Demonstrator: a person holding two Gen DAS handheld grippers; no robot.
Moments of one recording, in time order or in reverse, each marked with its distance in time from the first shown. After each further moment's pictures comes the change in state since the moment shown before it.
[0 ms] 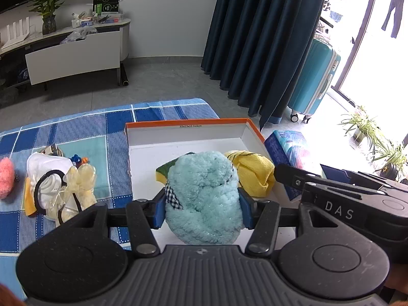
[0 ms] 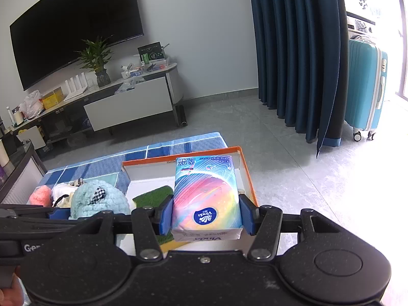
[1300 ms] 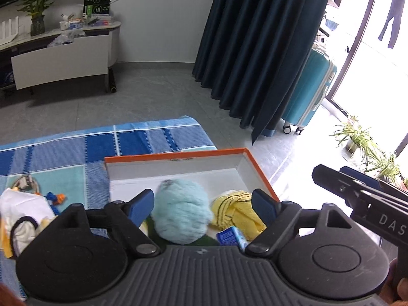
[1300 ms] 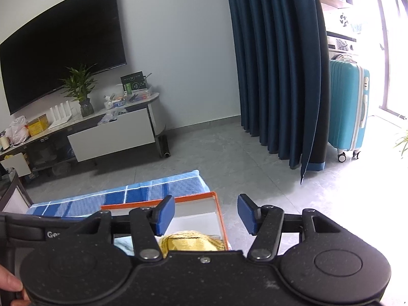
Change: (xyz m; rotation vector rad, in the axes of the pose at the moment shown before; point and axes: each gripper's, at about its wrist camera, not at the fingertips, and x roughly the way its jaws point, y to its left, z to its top) left arm 0.027 0.007 0.039 -0.019 -0.022 -0.051; right arm -0.002 -0.019 0.034 0.032 -0.132 -0.063
